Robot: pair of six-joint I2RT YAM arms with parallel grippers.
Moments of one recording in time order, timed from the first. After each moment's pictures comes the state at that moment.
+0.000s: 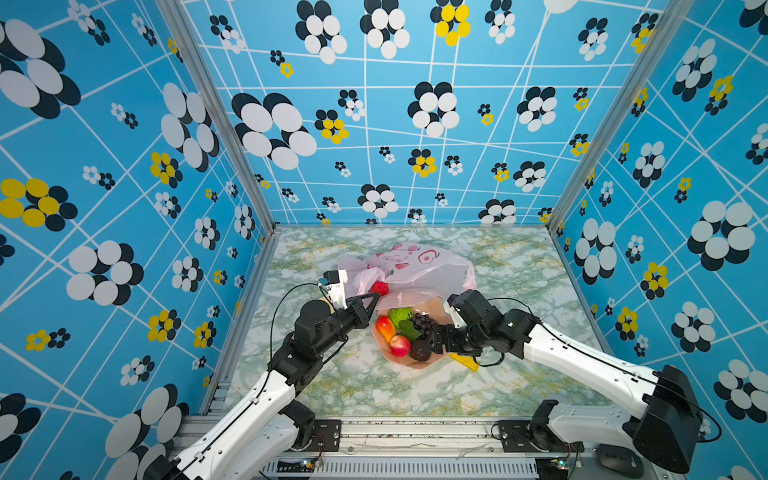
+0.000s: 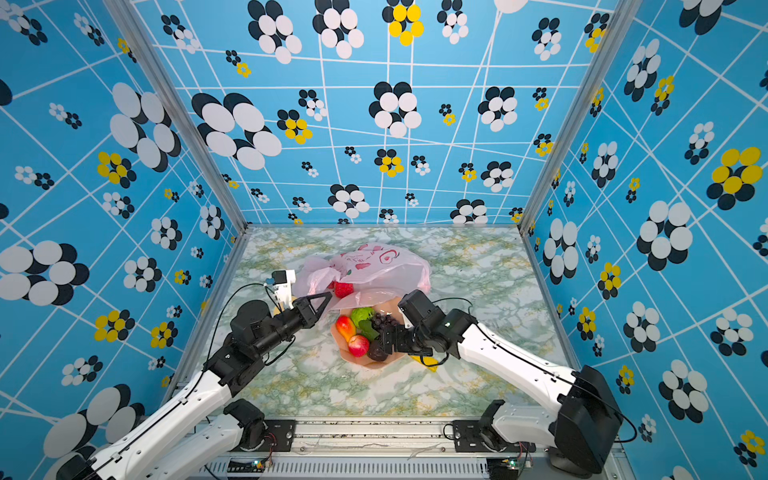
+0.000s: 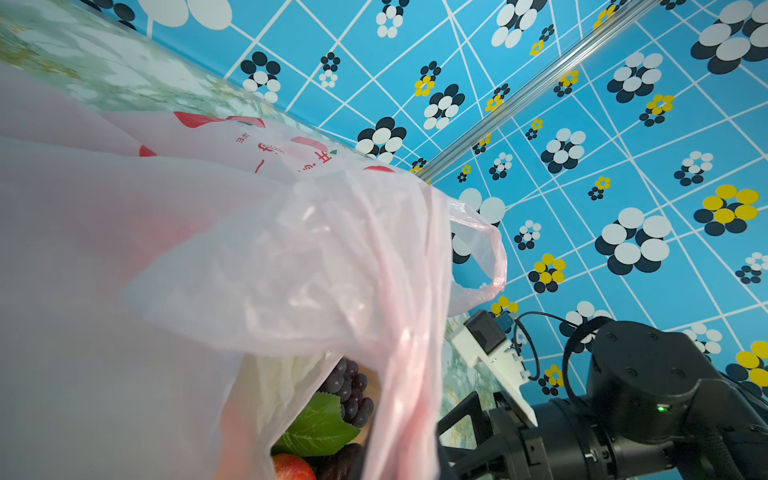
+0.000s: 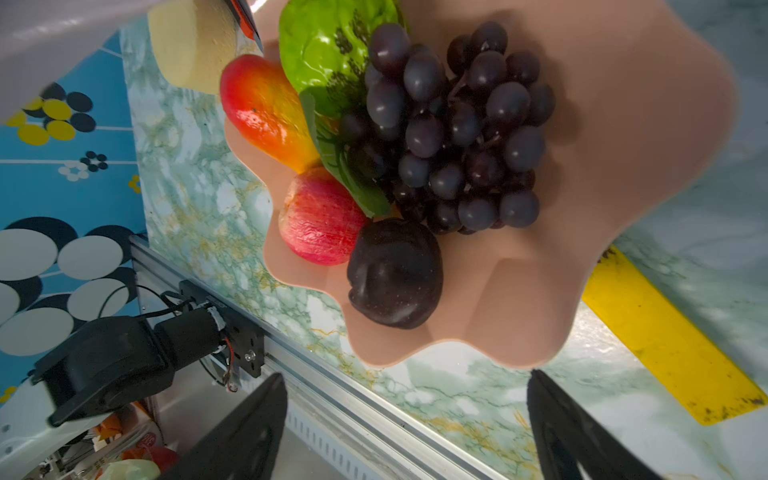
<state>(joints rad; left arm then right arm) -0.51 0.79 0.53 0.13 0.23 -0.83 0.82 1.30 0.91 -0.67 -0.21 0.76</state>
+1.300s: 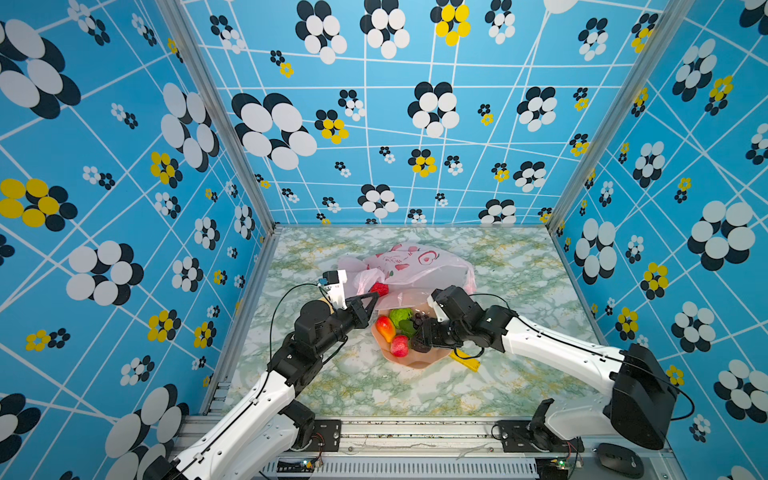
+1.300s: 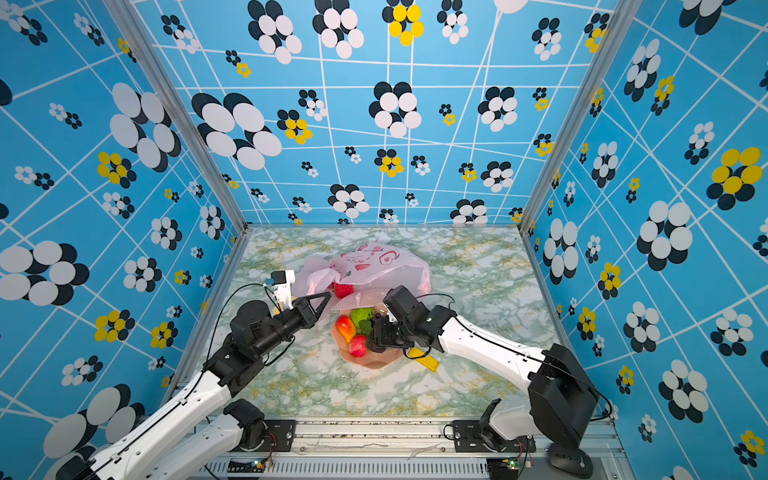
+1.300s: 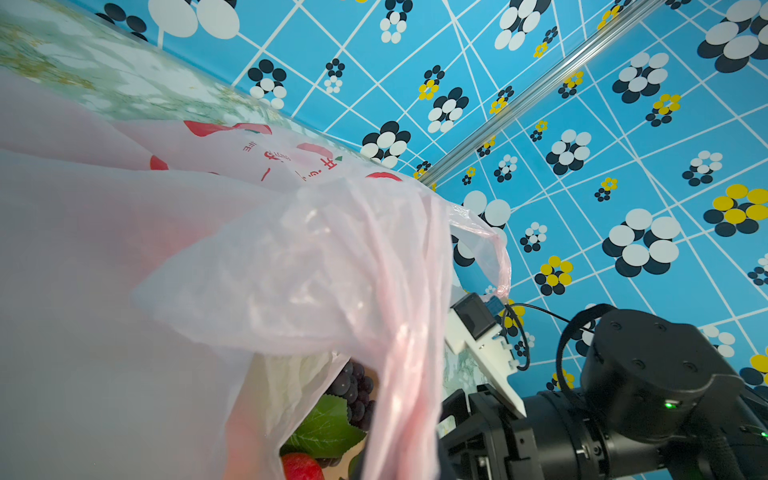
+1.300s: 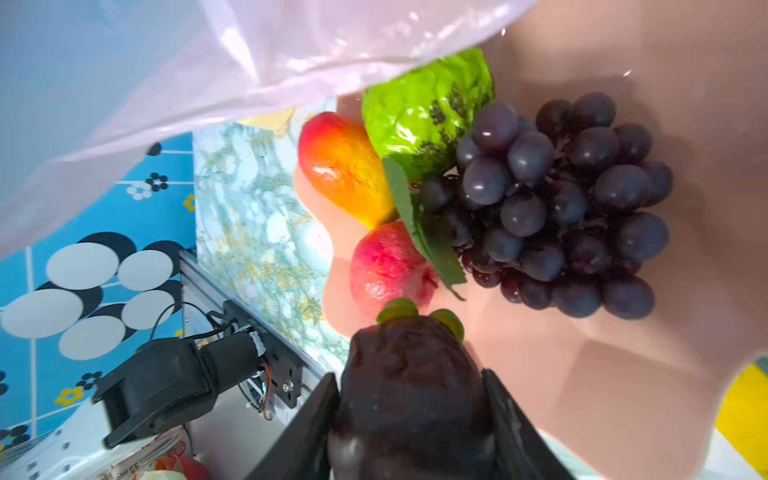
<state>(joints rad) -0.51 0.78 0.53 0.12 0.21 -0.81 0.84 1.36 0.95 -0.50 -0.23 0.80</state>
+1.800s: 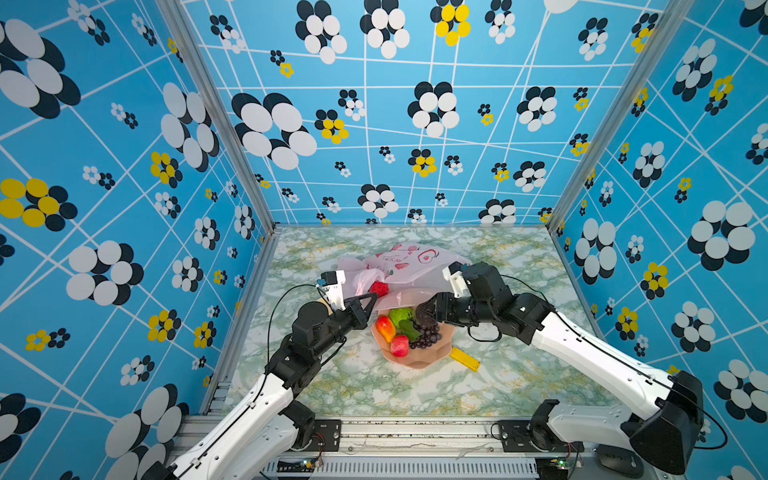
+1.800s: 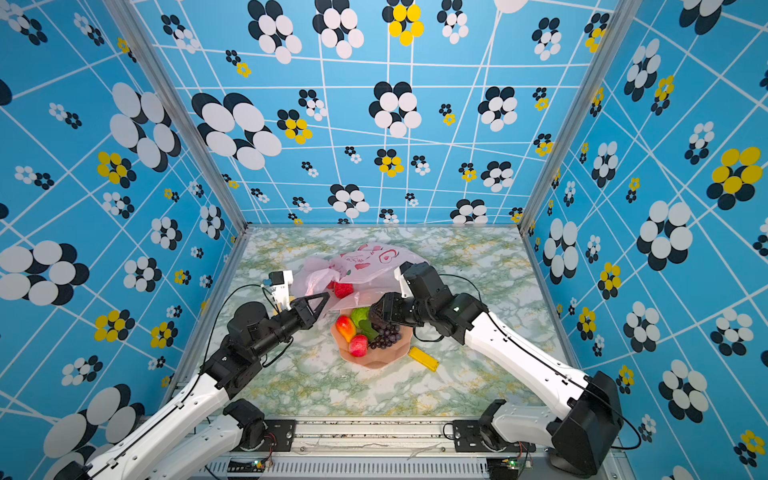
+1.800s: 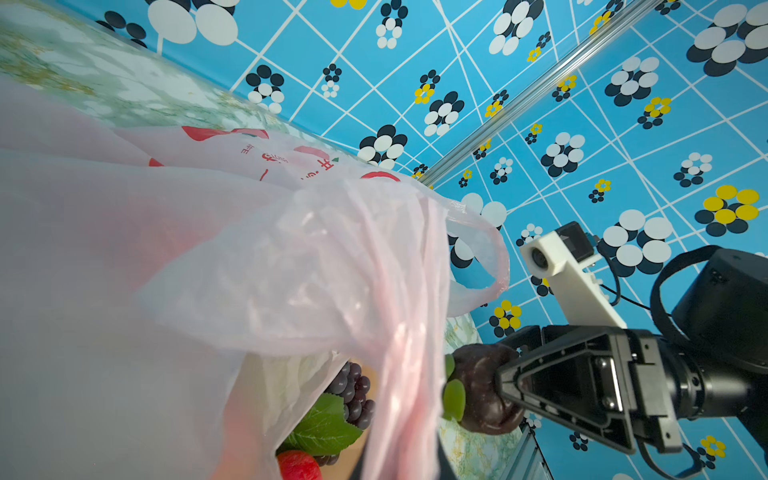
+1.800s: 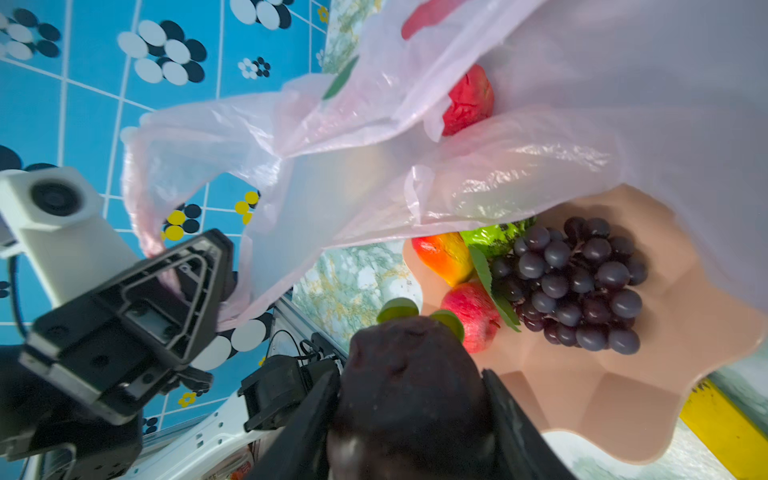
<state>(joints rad) -0.51 0.75 0.53 0.10 0.21 -0.81 0.73 1.25 1.12 -0.55 -0.28 0.80</state>
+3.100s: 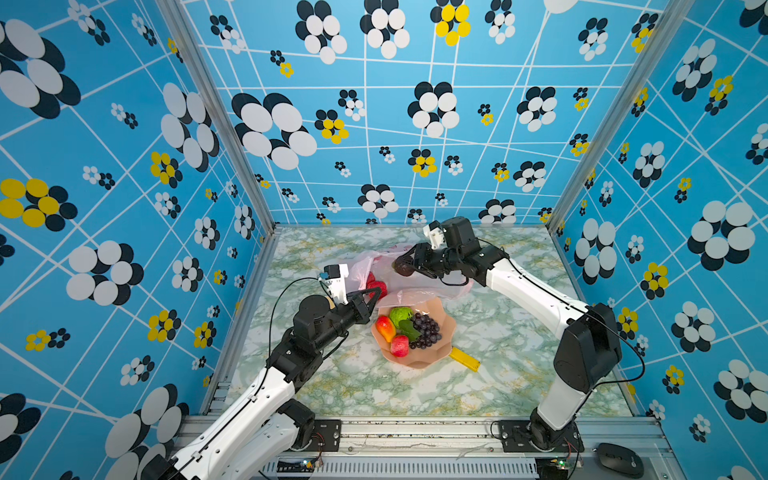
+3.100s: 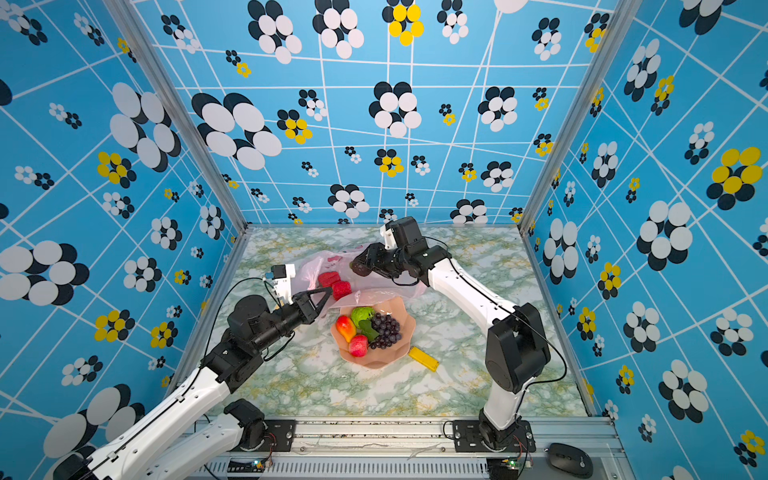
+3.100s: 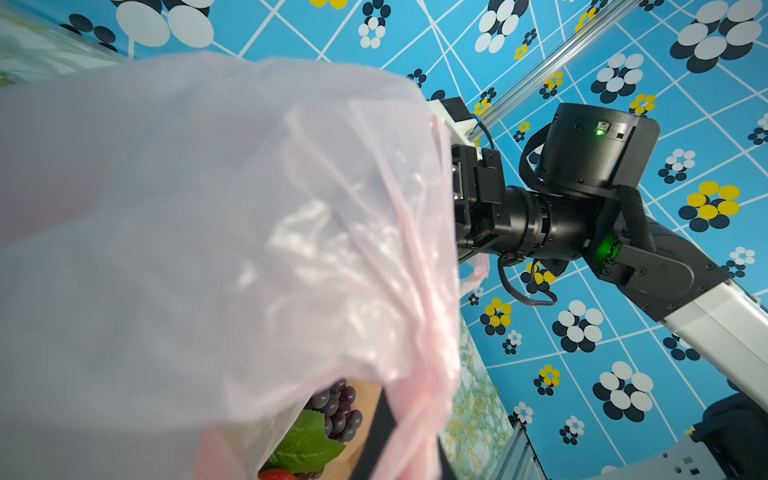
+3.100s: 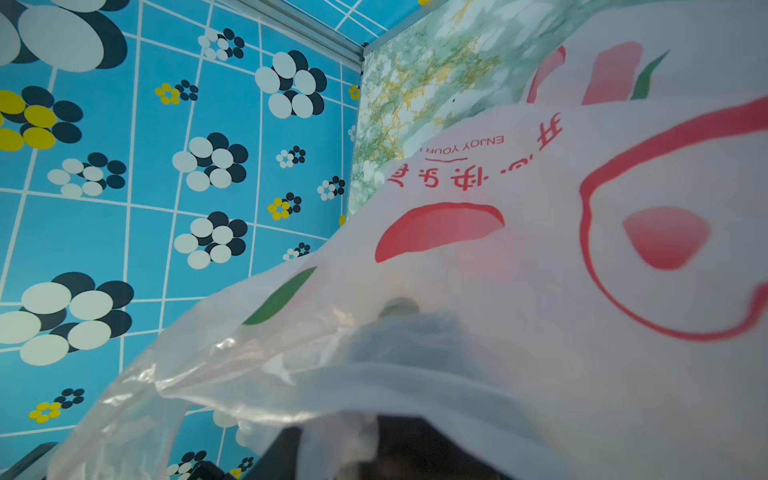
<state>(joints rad) -0.52 0.82 0.59 0.10 0.24 -0.81 0.57 1.77 1.56 -0.43 -0.44 0.79</state>
